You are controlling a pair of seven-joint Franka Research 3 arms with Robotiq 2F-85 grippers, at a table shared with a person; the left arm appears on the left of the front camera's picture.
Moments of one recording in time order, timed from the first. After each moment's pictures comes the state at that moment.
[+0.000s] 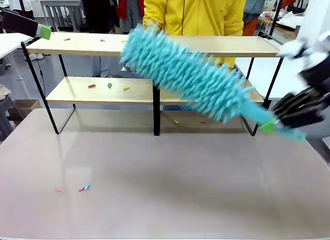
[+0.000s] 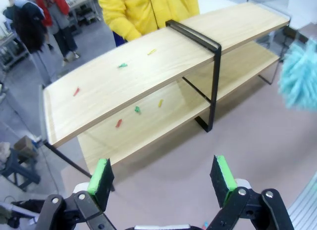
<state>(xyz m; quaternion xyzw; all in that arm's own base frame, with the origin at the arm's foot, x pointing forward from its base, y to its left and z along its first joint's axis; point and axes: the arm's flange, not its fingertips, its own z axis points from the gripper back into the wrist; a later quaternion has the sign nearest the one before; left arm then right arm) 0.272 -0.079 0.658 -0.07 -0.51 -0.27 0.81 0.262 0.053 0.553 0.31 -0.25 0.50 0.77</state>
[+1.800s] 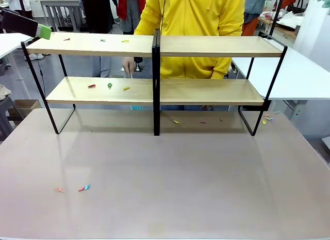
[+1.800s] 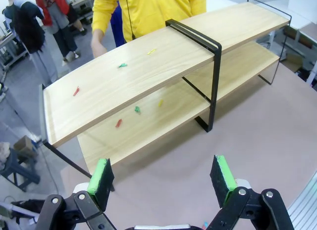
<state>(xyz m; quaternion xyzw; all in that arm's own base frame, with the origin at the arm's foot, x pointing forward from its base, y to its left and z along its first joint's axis) 0.272 -0.078 0.658 -0.07 -0.51 -0.27 0.81 0.159 -0.105 0.639 0.10 -0.47 0.28 0.83</state>
